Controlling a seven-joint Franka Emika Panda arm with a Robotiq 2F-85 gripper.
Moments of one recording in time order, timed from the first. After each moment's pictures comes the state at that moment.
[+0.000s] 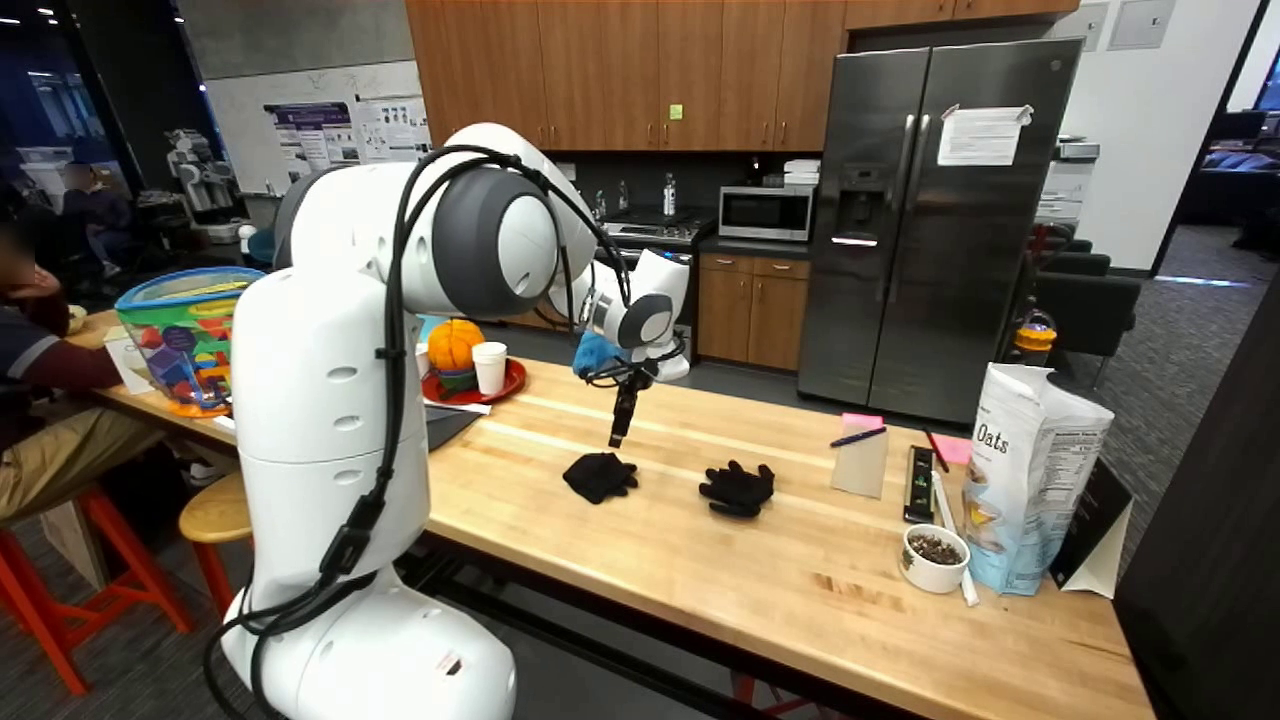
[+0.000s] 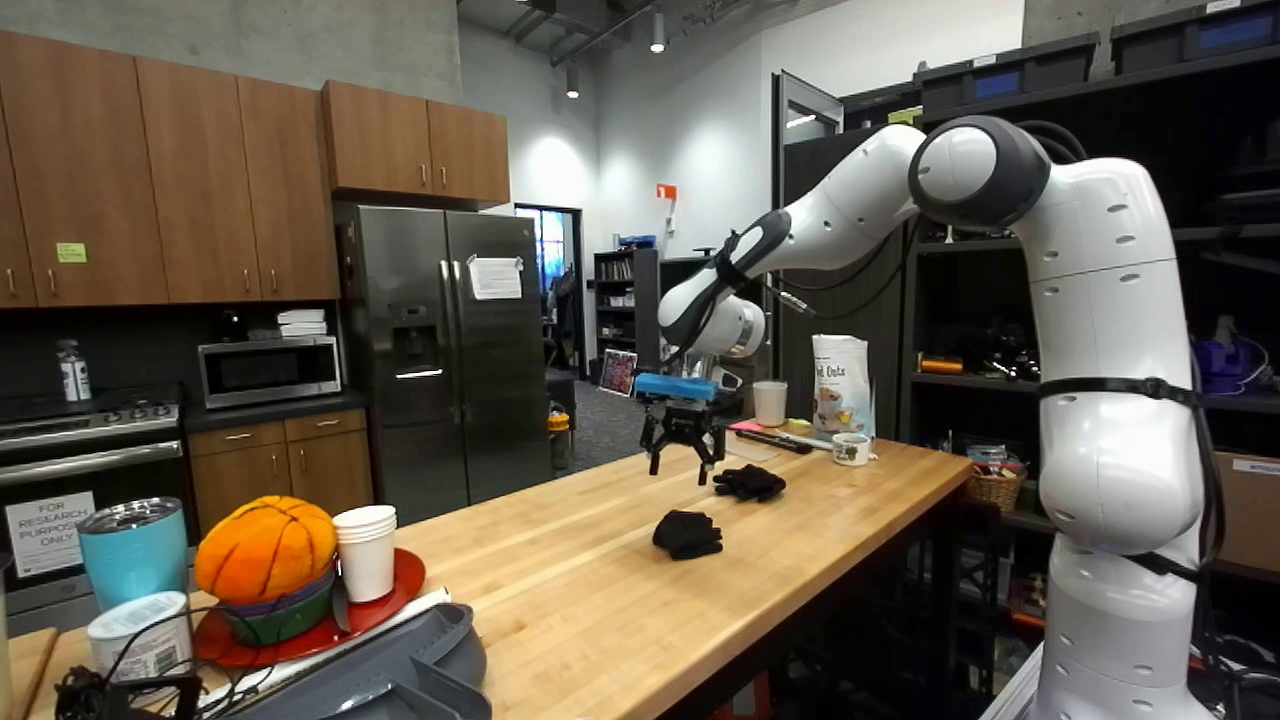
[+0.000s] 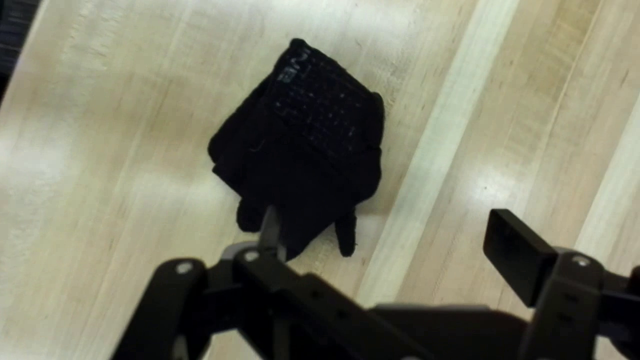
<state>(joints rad) 0.04 0.17 0.04 -2.07 0.34 2.18 1.02</state>
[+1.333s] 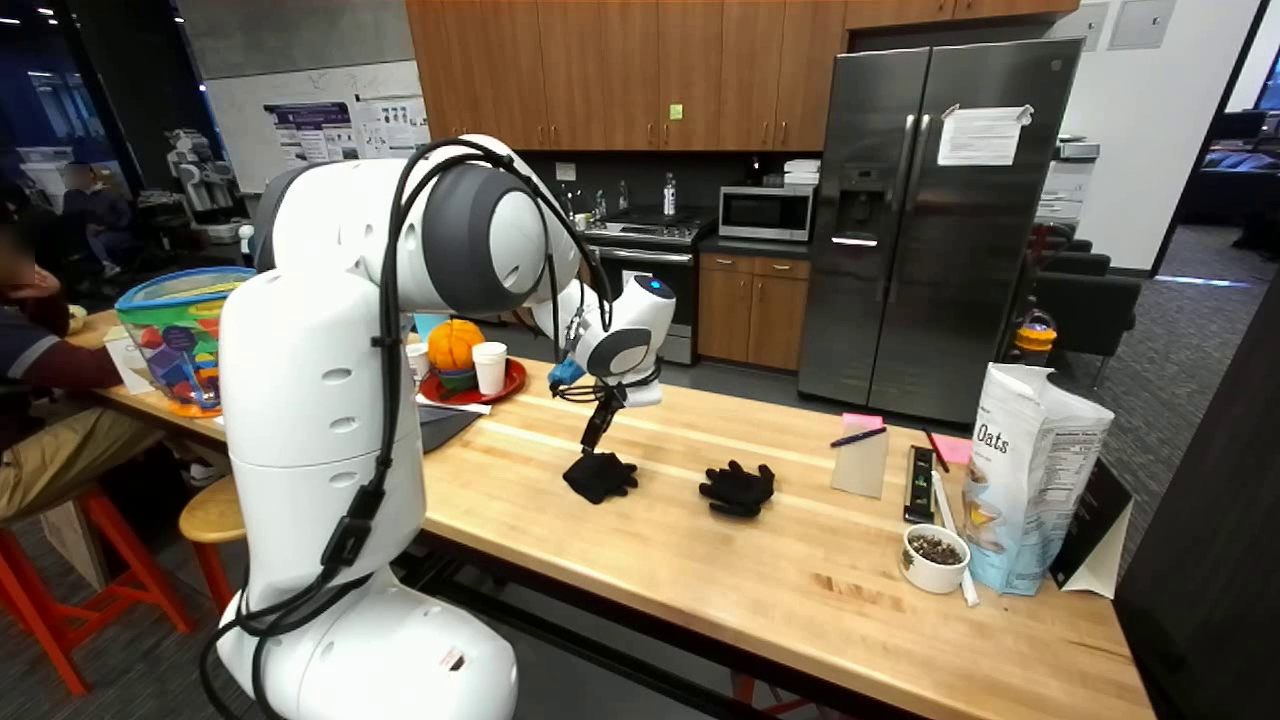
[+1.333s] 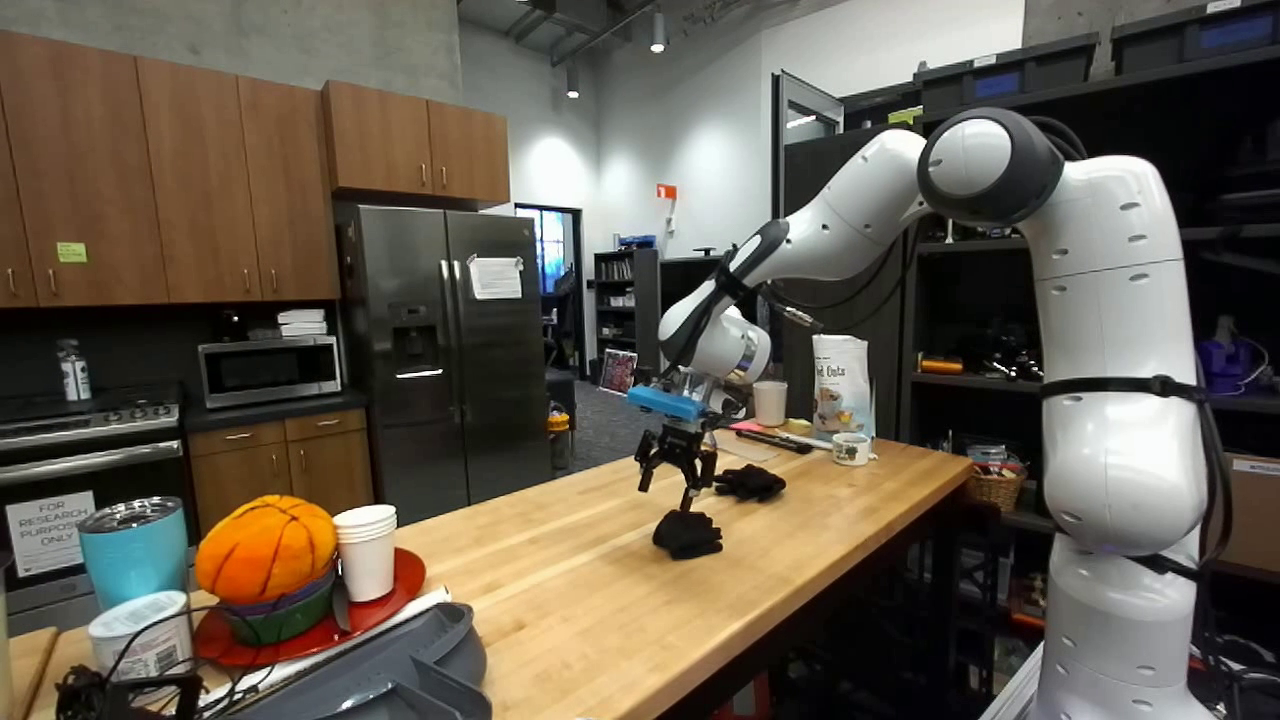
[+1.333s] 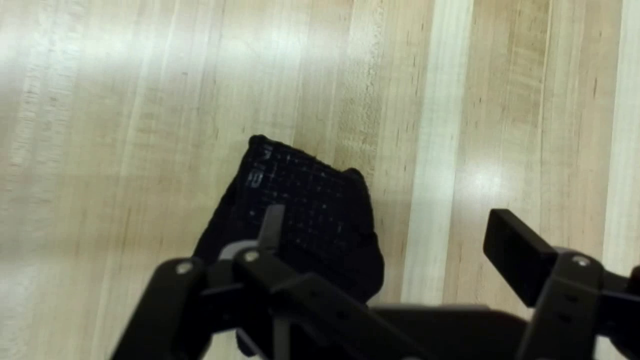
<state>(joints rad) 0.07 0.15 0.06 -2.19 0.56 2.35 1.12</state>
